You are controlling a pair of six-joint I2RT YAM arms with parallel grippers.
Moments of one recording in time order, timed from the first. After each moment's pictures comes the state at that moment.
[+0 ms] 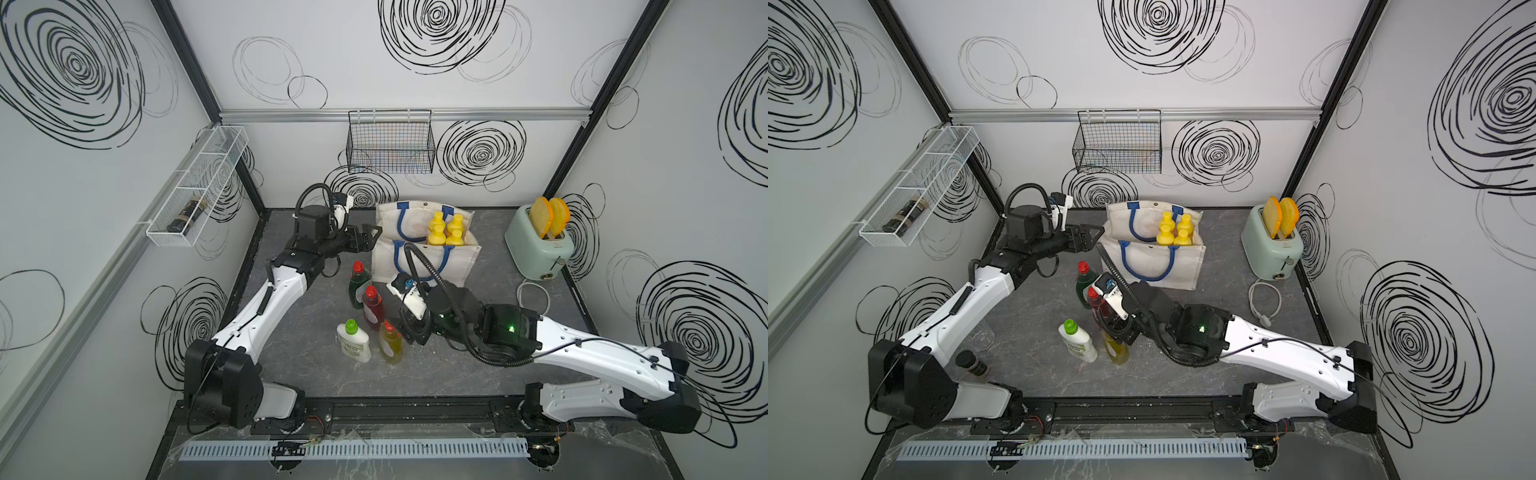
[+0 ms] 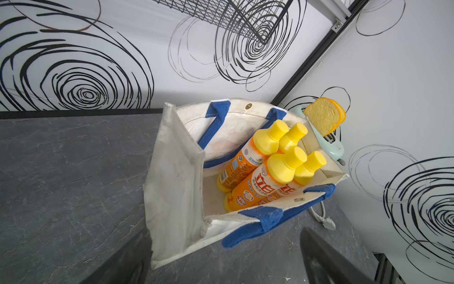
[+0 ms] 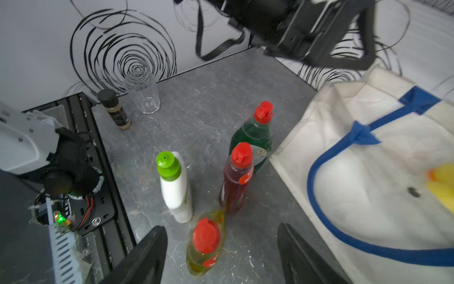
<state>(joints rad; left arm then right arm) -0.24 1.40 1.18 -0.19 0.44 -0.32 1.28 1.22 1.17 -0.51 0.27 0.12</state>
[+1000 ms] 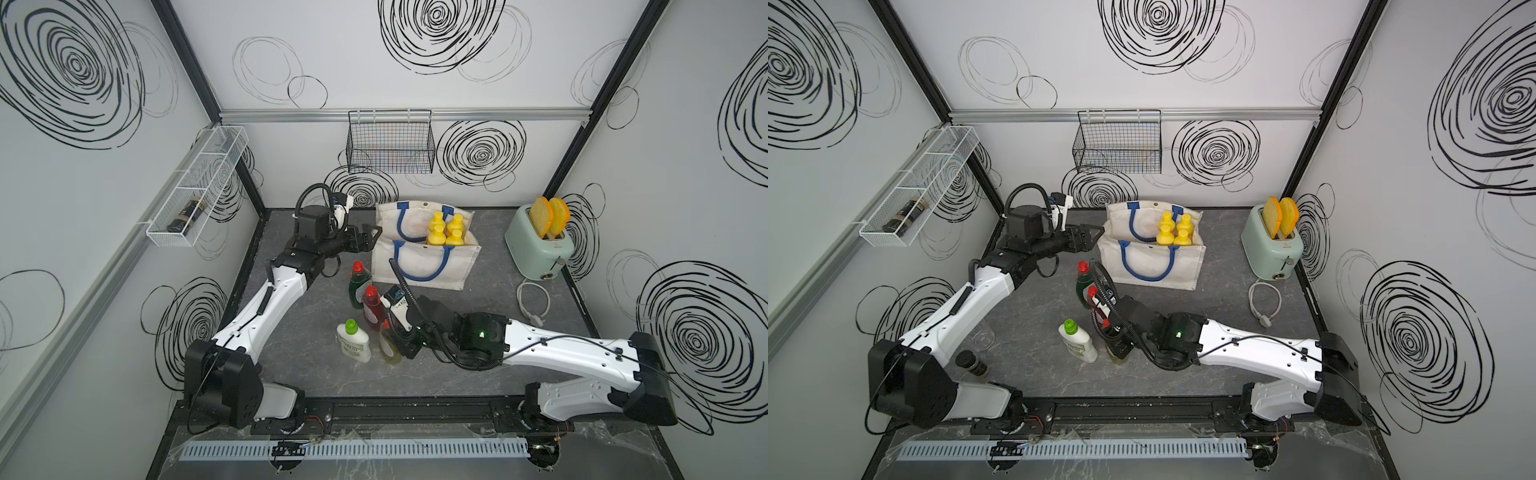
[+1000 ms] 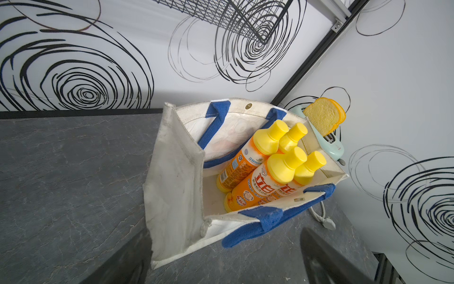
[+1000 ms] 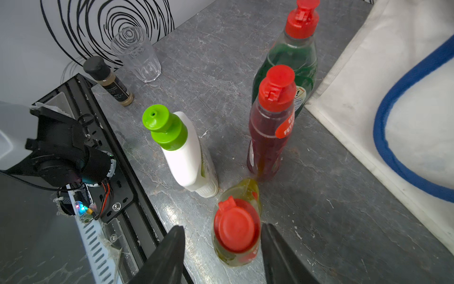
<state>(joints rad) -0.24 1.40 1.18 -0.19 0.44 -0.32 1.26 1.33 1.08 -0.47 0.20 0.35</state>
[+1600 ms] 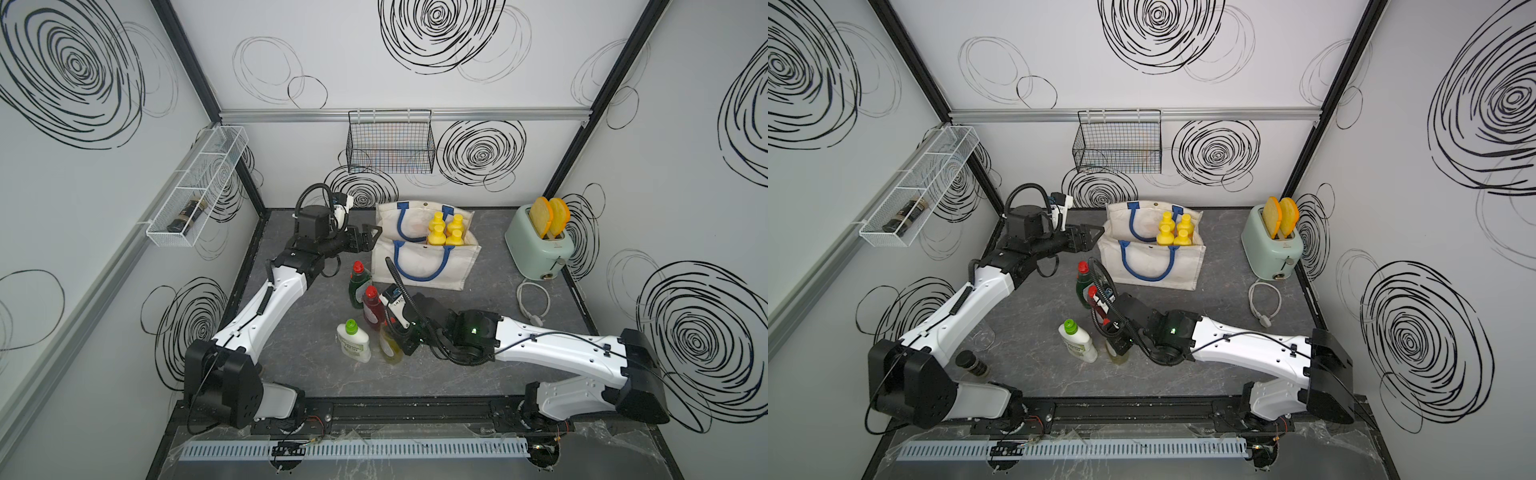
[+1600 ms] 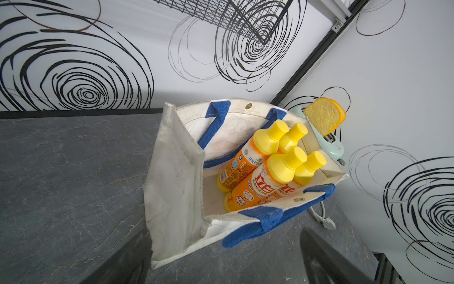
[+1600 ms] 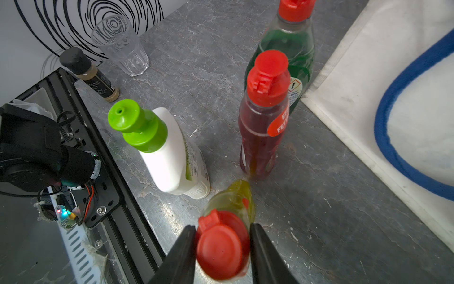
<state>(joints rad) -0.24 1.40 1.18 -0.19 0.44 -0.32 1.23 1.36 1.07 -0.44 0.19 0.34</state>
